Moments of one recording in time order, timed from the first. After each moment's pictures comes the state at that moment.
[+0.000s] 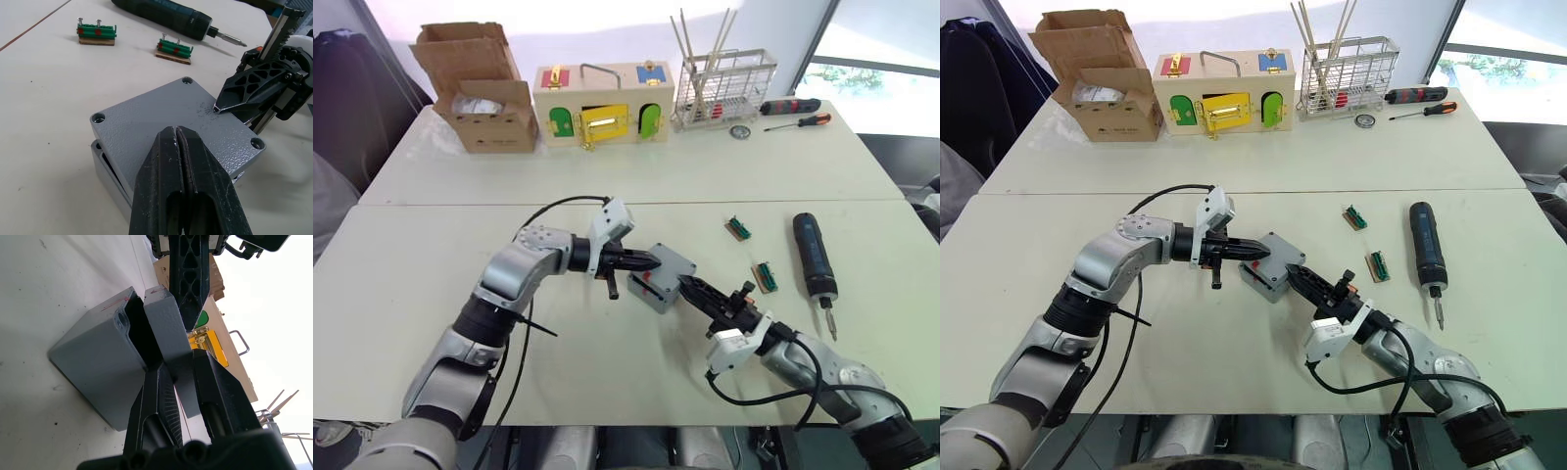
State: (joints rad) left arm -0.68 0.40 -0.30 0.05 -0.37 0.65 -1.04; right arm -0.02 -0.70 0.21 -0.09 -0.96 -0.62 -0.16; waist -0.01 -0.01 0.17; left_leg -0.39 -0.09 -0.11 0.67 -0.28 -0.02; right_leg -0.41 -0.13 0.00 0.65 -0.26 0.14
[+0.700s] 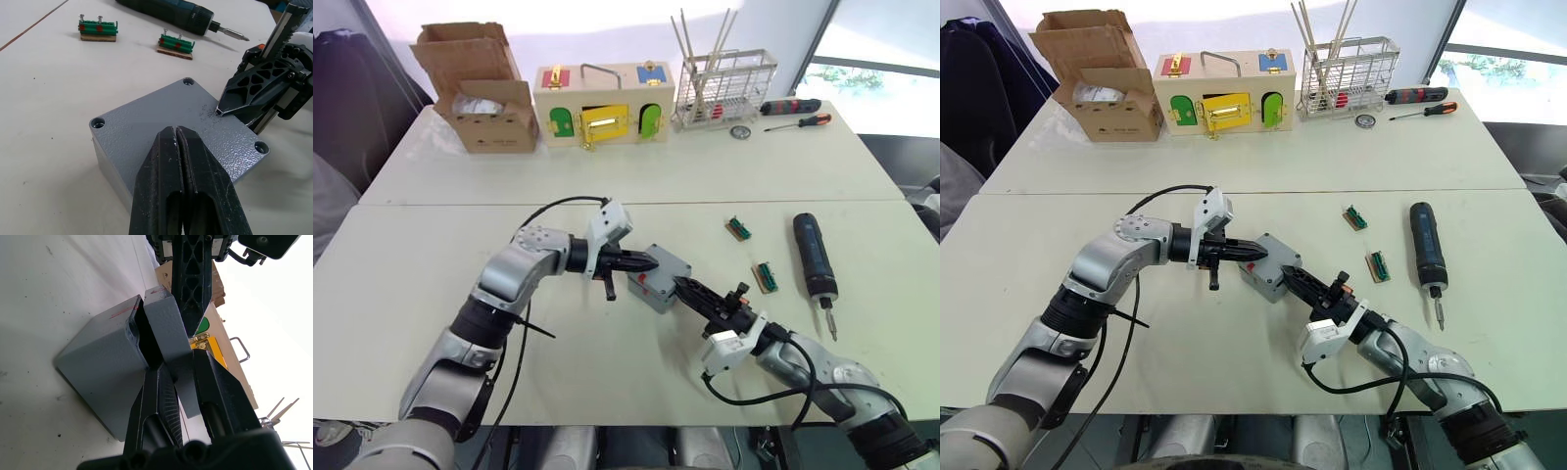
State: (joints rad) left arm -0.67 0.41 -0.30 0.04 -0.35 0.63 -1.05; right arm -0.02 -0.70 0.24 -0.09 -0.99 -0.62 -0.19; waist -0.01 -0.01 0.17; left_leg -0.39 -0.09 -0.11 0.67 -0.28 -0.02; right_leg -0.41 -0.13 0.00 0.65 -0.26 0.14
